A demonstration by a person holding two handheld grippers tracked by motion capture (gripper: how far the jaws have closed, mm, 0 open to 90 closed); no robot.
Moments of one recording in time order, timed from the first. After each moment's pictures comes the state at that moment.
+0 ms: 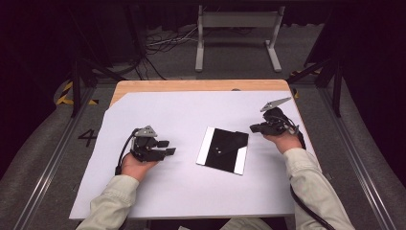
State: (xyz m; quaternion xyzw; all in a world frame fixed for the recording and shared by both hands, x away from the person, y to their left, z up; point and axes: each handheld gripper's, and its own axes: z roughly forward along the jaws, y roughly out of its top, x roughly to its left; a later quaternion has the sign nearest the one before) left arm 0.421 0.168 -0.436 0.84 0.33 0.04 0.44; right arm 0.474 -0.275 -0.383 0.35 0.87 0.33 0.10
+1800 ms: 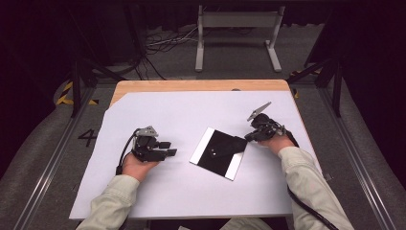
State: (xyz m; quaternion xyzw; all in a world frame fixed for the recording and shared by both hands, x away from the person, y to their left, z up) left arm 0.423 0.166 -0.438 0.84 0.33 0.01 0.44; right arm 0.487 -0.252 -0.416 0.30 0.92 0.23 0.06
